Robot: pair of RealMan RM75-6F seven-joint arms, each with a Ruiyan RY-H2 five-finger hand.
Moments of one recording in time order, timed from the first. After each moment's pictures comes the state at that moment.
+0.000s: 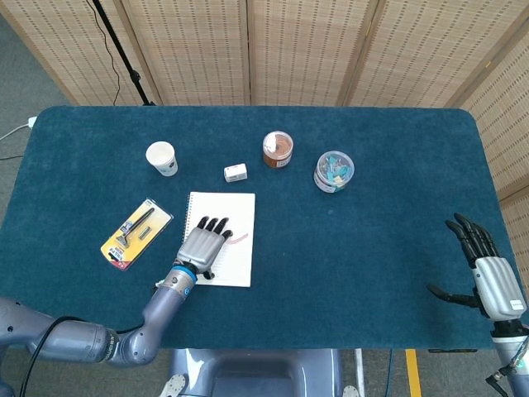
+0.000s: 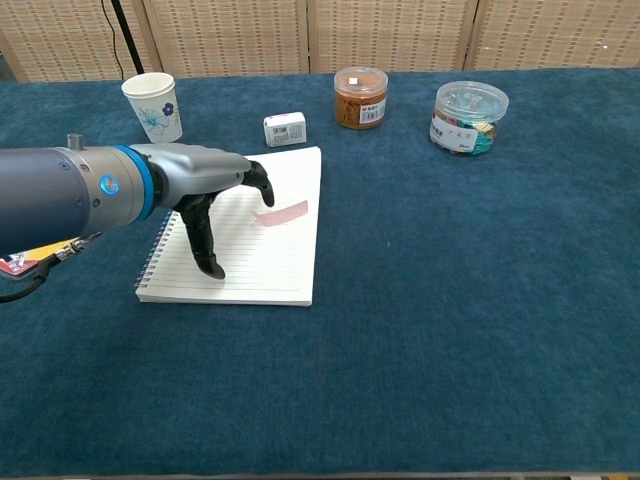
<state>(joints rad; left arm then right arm) -1.03 -1.59 -0.14 -1.77 0.41 1.09 0.88 0.17 -1.03 0.04 -1.65 -1.56 1.50 0.37</state>
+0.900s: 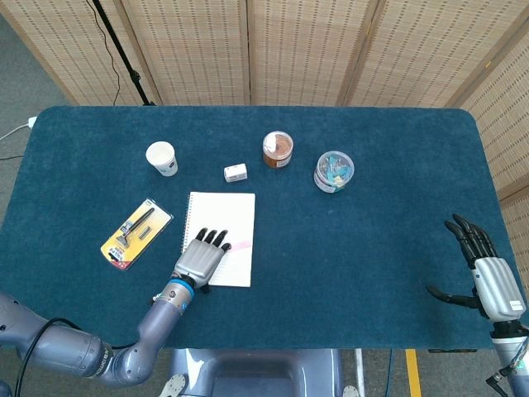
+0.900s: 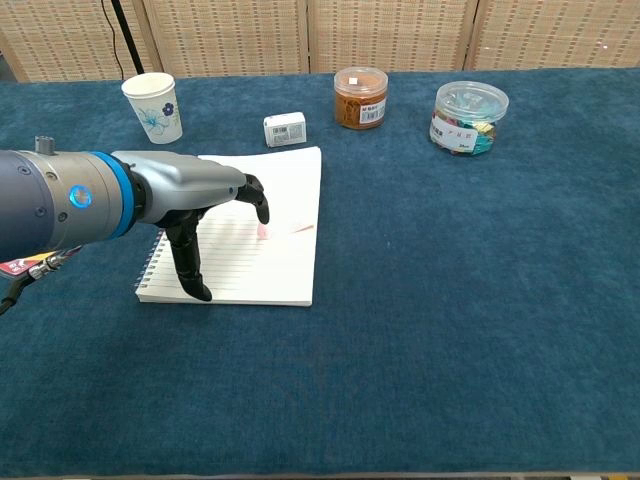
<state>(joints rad) -1.06 -1.55 -0.09 -1.93 0.36 1.20 0.93 0.16 -1.02 0.05 -1.66 -1.58 1.49 0.38</state>
